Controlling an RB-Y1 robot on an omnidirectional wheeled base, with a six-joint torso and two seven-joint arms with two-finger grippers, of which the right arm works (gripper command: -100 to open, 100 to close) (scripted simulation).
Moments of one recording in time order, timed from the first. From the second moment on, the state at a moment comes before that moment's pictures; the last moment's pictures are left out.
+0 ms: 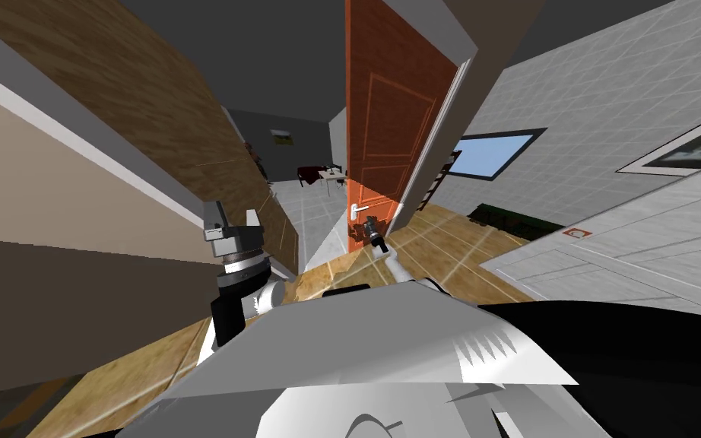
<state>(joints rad) -0.28 -0.15 0.06 -0.98 0.01 -0.50 -0.19</state>
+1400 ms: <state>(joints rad) -0.45 -0.17 0.05 -0.69 -0.01 -0.49 -0.20</state>
